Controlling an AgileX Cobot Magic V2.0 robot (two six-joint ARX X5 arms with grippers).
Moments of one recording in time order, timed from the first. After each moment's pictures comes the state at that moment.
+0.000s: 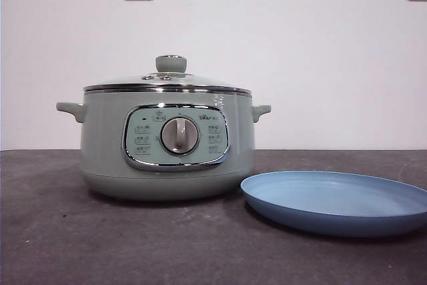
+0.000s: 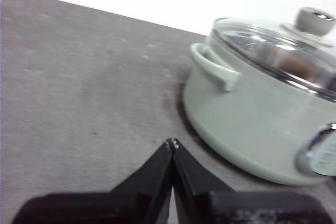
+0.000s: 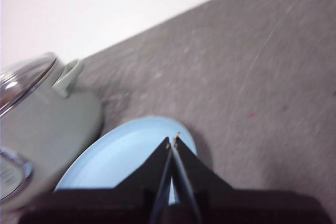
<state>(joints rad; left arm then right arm) 0.00 0.00 0.02 -0.18 0.19 -0.28 0.06 0.01 0.04 -0.21 -0.14 0.41</state>
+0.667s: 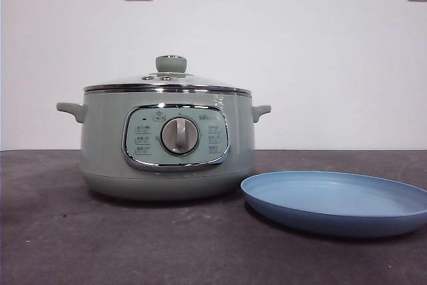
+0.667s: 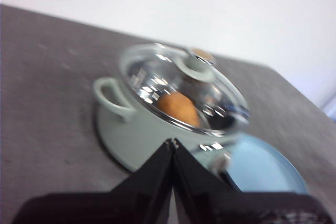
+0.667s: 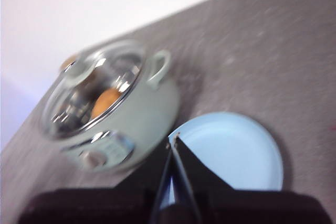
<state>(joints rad) 0.00 0.23 0.50 -0.50 0.45 -0.31 0.06 0.42 0.57 -0.49 -0.43 0.34</state>
